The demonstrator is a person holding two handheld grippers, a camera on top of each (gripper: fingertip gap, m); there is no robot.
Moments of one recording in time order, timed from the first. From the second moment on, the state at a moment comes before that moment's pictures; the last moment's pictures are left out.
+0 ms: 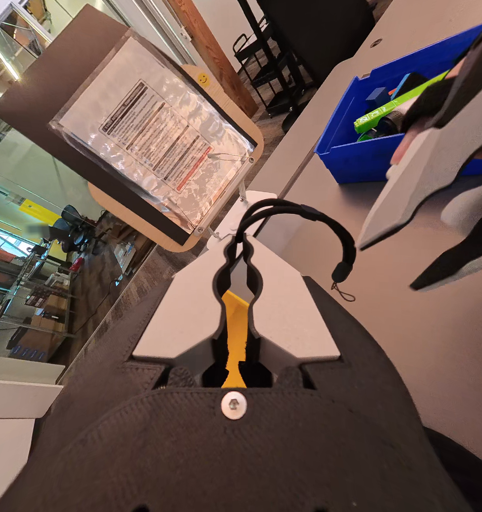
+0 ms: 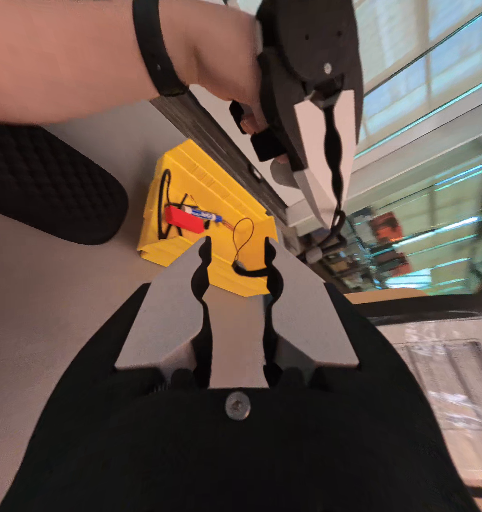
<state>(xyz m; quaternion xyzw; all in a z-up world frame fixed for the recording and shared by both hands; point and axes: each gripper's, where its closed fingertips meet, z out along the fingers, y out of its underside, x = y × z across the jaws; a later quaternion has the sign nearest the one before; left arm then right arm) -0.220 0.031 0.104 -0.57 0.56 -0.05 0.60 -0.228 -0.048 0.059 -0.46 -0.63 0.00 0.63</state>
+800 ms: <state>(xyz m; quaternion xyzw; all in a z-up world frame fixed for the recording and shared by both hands) -0.198 0.017 0.095 -0.58 0.56 -0.10 0.58 -0.224 -0.026 0.072 -0.56 -0.53 0.08 0.64</state>
